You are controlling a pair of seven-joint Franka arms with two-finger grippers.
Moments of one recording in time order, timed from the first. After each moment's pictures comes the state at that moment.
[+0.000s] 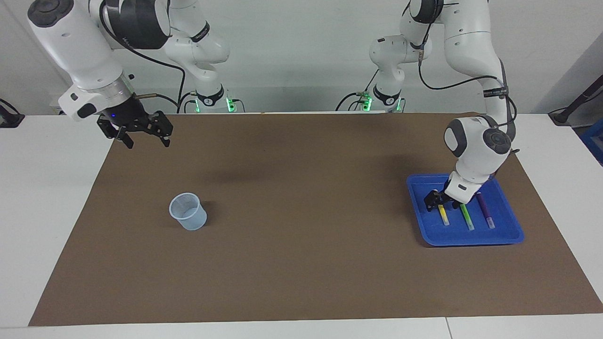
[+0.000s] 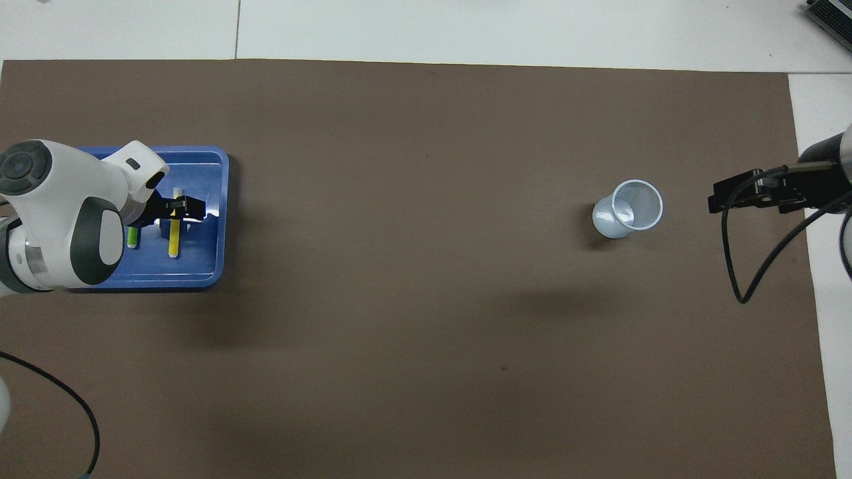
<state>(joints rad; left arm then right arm) 0.07 0.34 -0.06 -1.98 0.01 2.37 -0.01 -0.07 0.06 0.05 -1.57 0.03 1.62 -0.01</state>
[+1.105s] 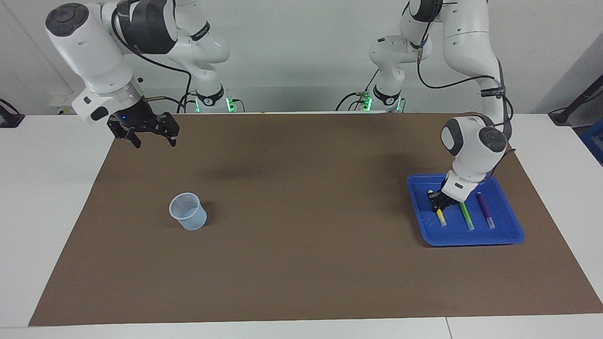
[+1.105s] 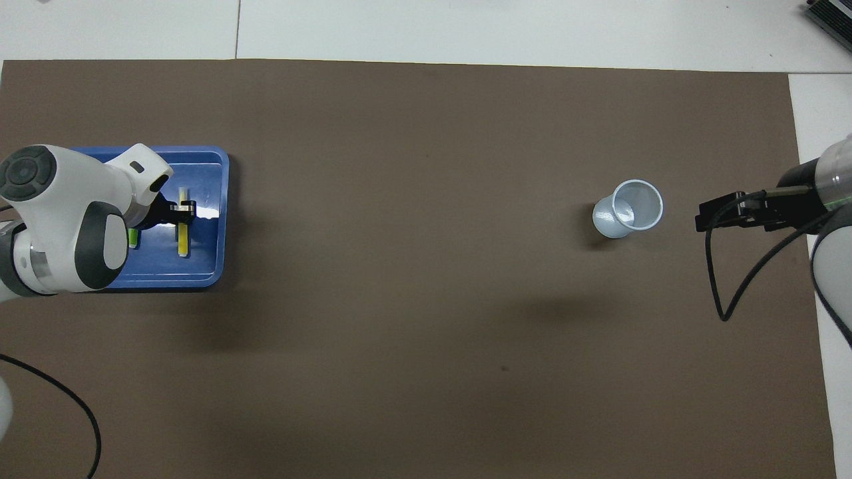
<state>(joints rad) 0.07 0.33 -0.07 -2.00 0.00 2.38 -0.01 -0.07 0.00 0.06 -1.70 0.03 1.67 -0.01</state>
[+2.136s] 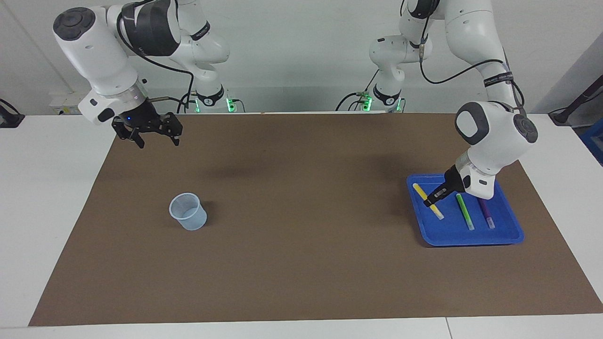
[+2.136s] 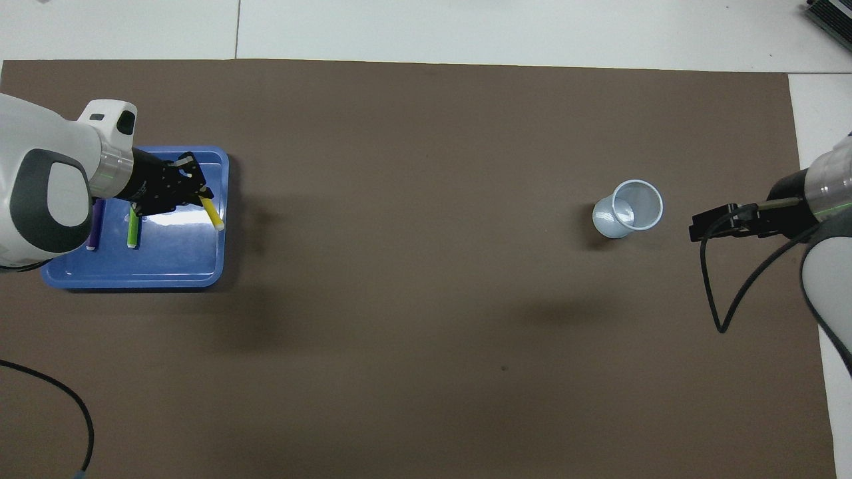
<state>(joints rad) 0.03 0.28 -0.08 -1.80 -0.35 2.09 -0.48 -0.07 -0.02 0.07 -1.74 0.05 1.68 -0.07</state>
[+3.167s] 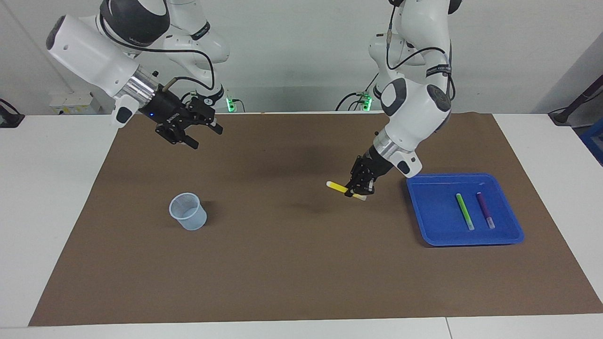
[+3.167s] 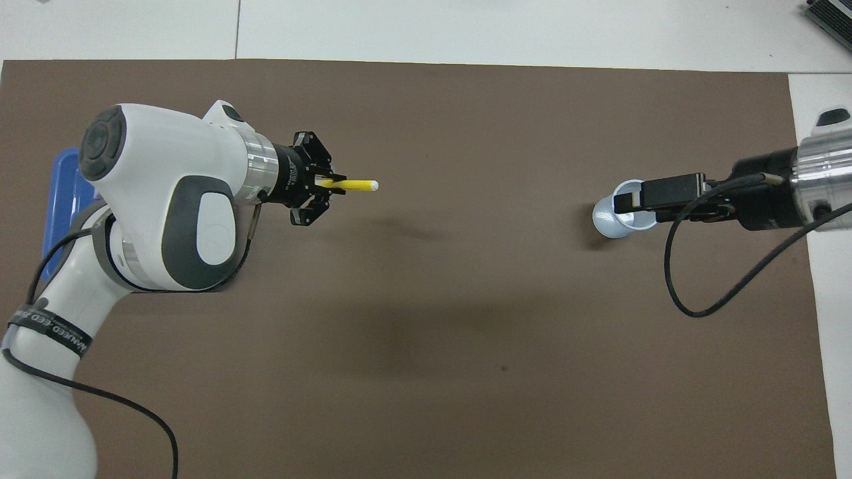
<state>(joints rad) -0.36 0.22 -0.08 -1.79 -0.50 2.29 -1.59 -0.04 -0.02 0.07 -1.80 0.70 1.86 -0.06</state>
